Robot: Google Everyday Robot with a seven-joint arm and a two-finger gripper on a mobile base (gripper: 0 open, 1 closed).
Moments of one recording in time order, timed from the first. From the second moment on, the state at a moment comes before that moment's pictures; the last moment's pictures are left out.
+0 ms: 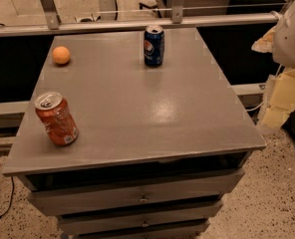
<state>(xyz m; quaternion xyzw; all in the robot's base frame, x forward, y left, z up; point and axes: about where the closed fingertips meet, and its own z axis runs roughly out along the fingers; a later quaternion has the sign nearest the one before) 0.438 -0.217 0.976 -0.60 0.78 -0.03 0.16</state>
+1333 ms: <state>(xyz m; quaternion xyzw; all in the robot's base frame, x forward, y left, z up) 0.443 -0.088 0.937 -0.61 0.74 0.12 0.24</state>
